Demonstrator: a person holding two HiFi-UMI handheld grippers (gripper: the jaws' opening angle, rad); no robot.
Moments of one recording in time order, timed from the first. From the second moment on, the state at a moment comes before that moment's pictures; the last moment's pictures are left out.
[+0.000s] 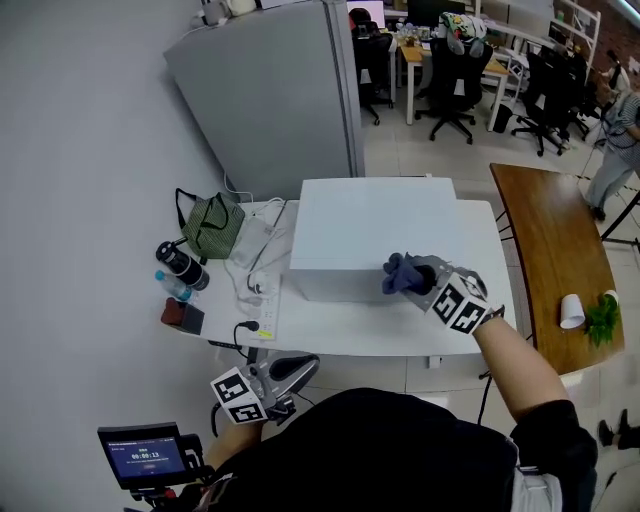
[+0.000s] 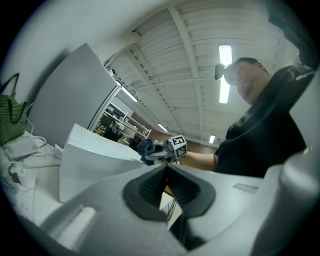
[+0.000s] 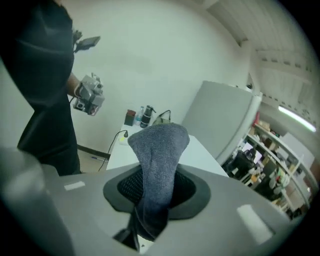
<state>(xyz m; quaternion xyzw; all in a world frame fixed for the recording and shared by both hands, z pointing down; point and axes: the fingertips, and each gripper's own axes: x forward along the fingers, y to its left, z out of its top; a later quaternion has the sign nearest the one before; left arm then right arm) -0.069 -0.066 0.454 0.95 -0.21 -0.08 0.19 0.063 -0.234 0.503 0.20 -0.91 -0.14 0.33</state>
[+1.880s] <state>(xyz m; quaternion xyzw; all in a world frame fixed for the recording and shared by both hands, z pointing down) -0.184 0.003 0.471 0.94 -0.24 -0.08 0.22 -0.126 -0.220 0.650 0.18 -0.88 0.39 0.19</state>
